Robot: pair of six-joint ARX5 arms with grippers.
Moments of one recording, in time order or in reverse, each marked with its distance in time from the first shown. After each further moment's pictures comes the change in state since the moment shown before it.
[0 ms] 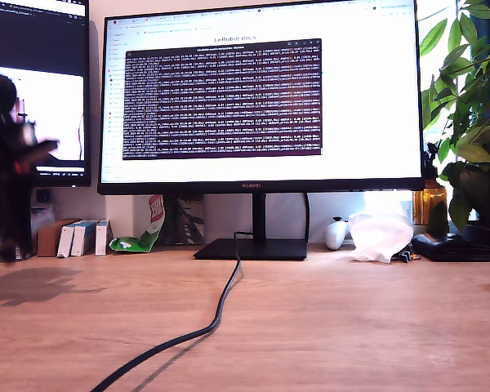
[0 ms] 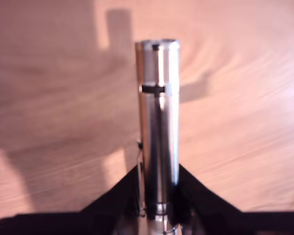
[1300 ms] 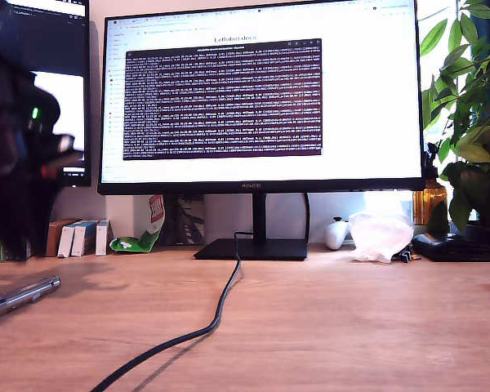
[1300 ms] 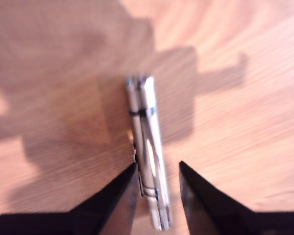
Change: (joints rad) left arm -0.062 0.087 0.235 -0.196 -0.094 0.064; right arm 0.000 0.002 0.000 0.001 -0.001 0.000
